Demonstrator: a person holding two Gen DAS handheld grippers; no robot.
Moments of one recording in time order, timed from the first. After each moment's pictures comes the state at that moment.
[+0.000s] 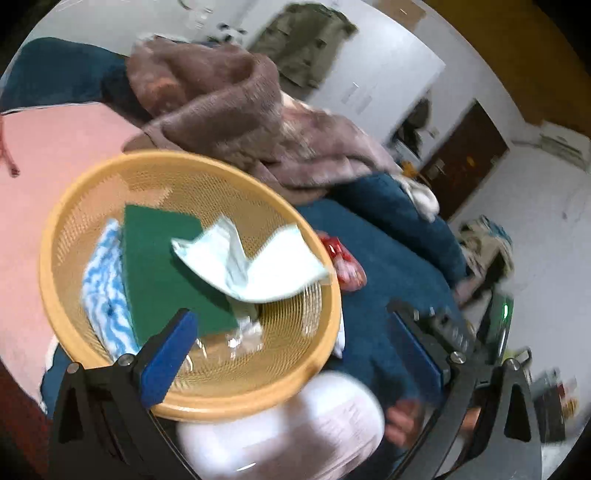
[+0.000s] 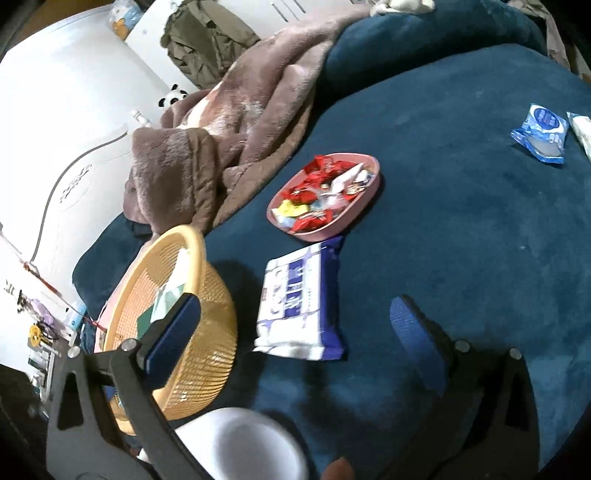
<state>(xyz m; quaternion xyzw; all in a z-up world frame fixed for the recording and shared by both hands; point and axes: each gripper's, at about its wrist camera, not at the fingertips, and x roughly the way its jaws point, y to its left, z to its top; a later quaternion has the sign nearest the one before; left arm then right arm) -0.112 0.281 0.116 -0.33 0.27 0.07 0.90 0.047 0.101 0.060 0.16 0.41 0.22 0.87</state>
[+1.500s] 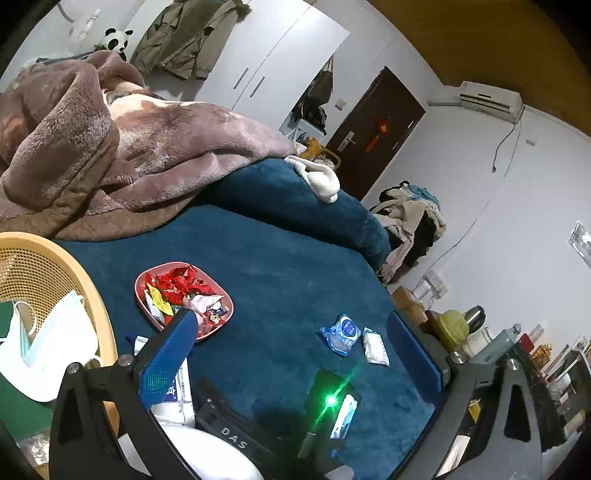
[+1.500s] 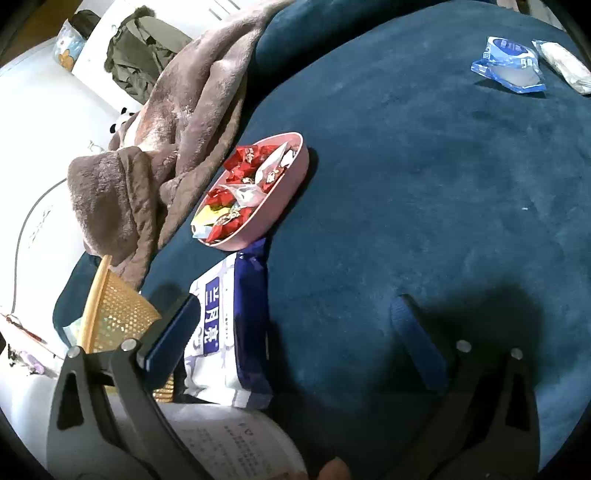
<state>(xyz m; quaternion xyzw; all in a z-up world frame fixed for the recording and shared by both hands) 0.021 0.178 0.184 -0.27 0.25 -0.11 0.92 0.089 0.075 0.000 0.22 0.44 0.14 0.86</state>
